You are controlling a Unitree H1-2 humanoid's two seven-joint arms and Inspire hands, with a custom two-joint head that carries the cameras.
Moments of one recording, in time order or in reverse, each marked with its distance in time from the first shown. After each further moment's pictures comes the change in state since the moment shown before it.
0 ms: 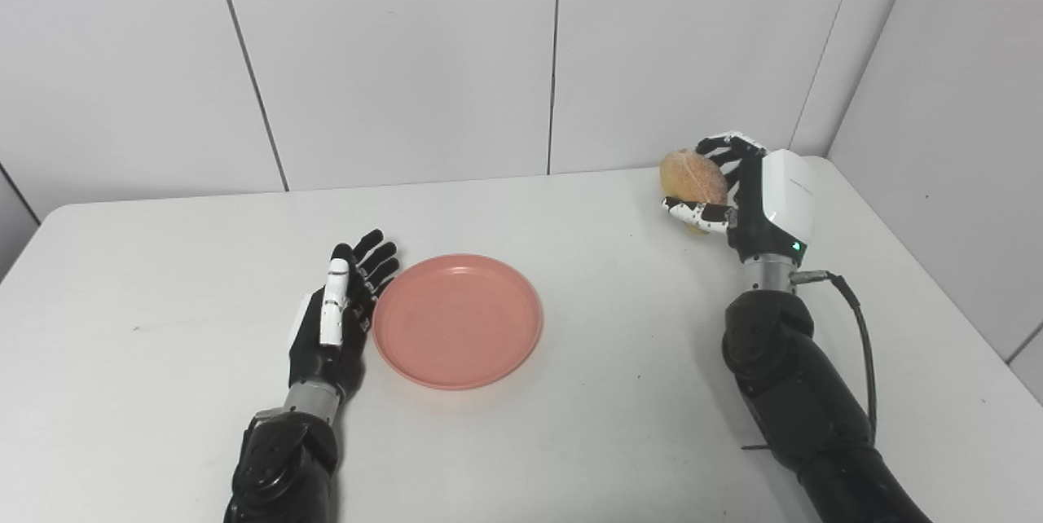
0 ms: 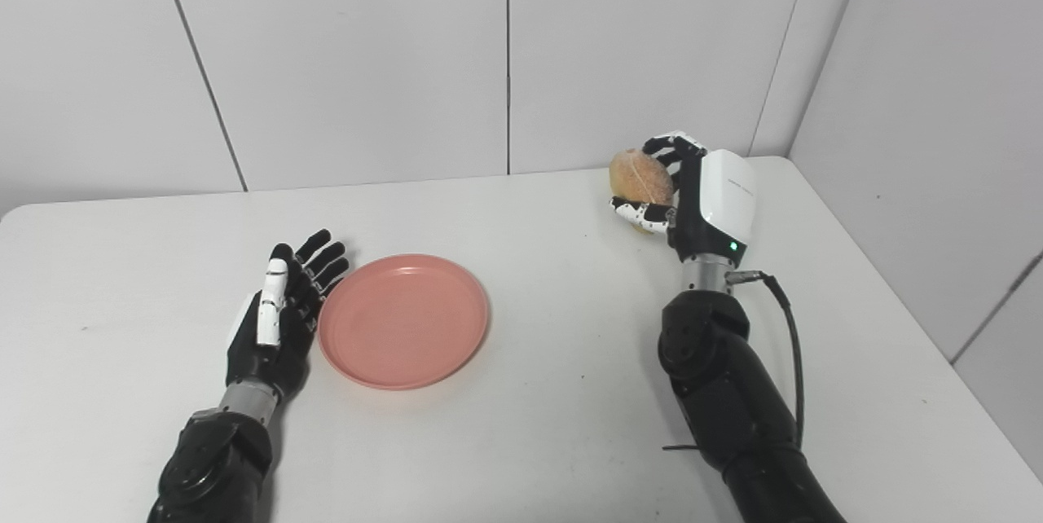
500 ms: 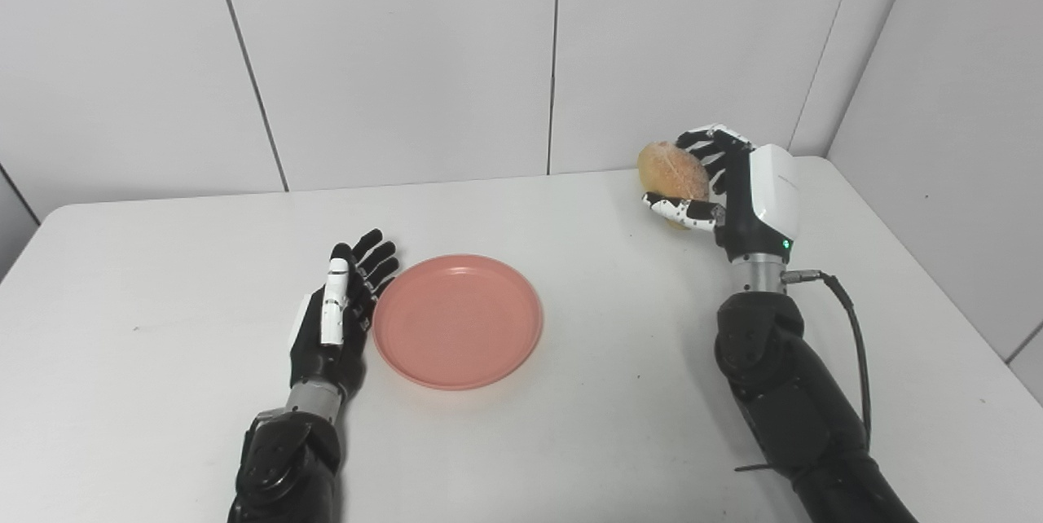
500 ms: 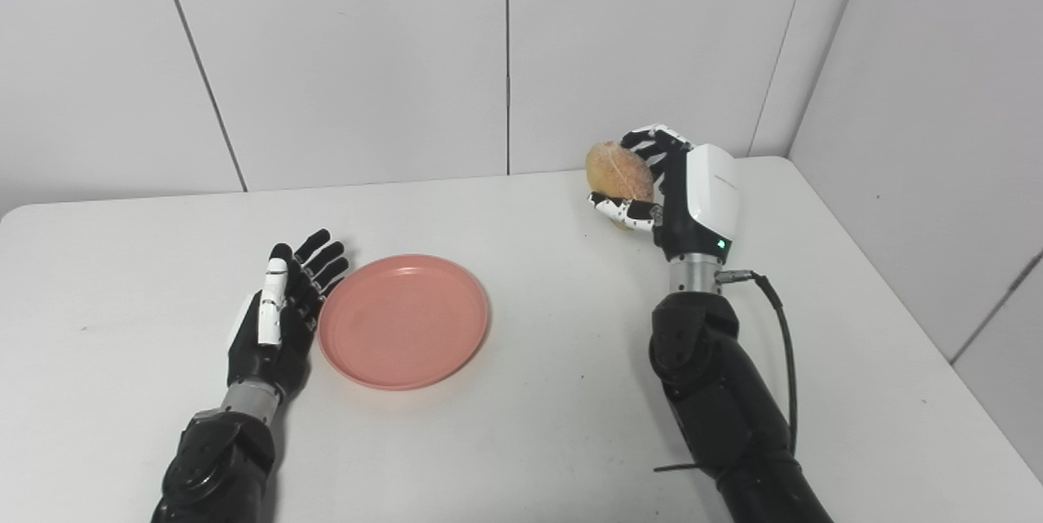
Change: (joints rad) left arm 0.000 -0.007 -0.010 0.001 0.002 -0.005 0.010; right arm 0.027 0.028 0.019 -0.092 0.025 -0.056 0.061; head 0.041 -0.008
